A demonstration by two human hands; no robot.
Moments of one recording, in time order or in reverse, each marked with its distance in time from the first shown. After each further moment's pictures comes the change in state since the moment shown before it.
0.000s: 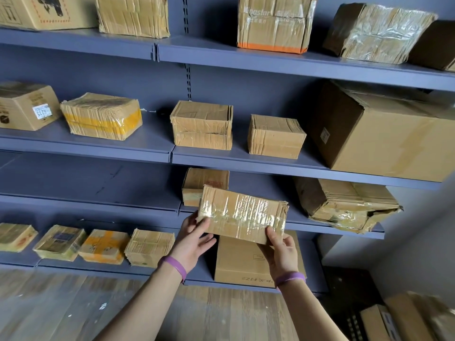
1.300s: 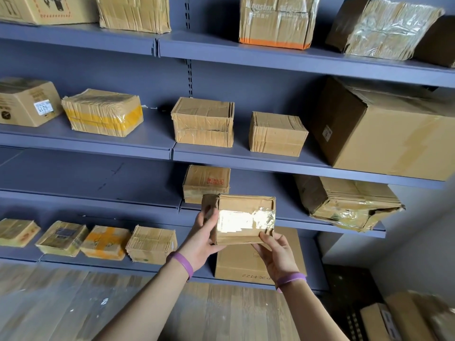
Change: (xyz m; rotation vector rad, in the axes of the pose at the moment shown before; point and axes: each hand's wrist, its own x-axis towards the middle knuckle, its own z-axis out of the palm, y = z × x) left_hand -0.010 -0.003 0.018 0.152 -0.174 -0.050; right_hand -0.003 0.001 -0.005 0.028 -0.118 0.145
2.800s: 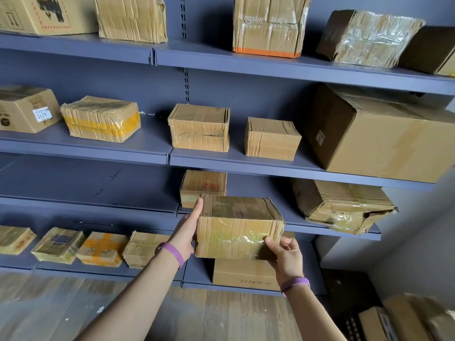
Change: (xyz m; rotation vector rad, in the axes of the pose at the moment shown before) left_hand 0.001 0.030 0.000 0.229 0.285 -0.086; right_hand 0.000 -0.009 -0.022 -0.257 0.113 -0.197
